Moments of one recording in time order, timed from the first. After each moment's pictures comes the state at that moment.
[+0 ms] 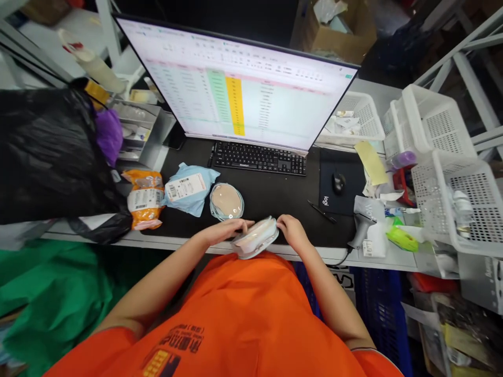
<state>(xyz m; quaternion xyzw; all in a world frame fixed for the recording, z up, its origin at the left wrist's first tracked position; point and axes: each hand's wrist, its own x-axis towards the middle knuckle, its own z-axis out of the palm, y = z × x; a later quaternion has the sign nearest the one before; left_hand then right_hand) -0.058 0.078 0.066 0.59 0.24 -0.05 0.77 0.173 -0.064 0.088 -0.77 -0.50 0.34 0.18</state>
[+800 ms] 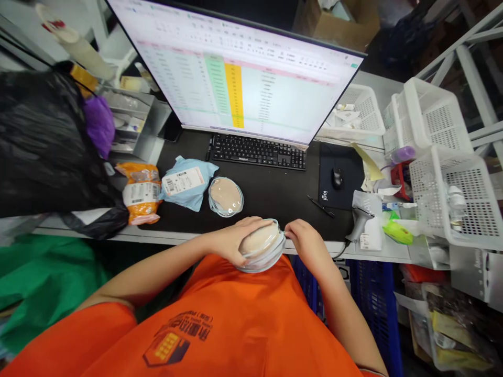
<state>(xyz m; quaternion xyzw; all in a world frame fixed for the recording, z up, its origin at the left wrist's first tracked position) -0.047 0.061 0.131 0.80 0.06 -0.07 0.59 0.162 -0.099 0.171 -0.75 -0.57 0.28 0.18</state>
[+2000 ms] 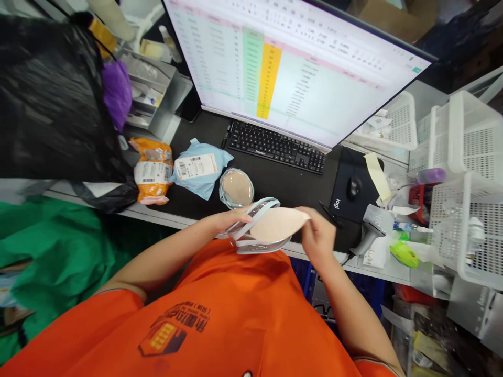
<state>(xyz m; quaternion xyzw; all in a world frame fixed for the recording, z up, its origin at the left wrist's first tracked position) -0.053 0.088 0.092 0.49 0.16 -0.01 0.86 0.160 -0.052 0.172 -0.73 -0.53 0.20 0.37</state>
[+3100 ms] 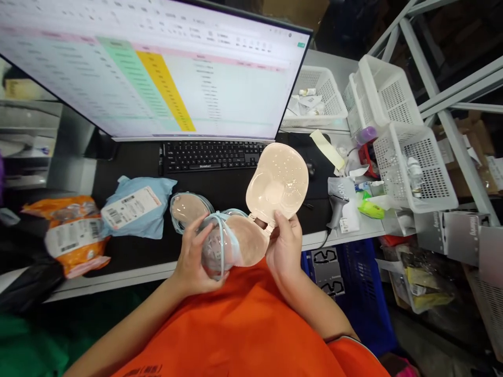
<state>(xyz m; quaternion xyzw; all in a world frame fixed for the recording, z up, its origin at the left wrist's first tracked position) -0.050 0.049 0.128 0.87 0.19 0.28 0.36 0.126 -0.038 0.198 -0.57 0.08 0.26 0.78</state>
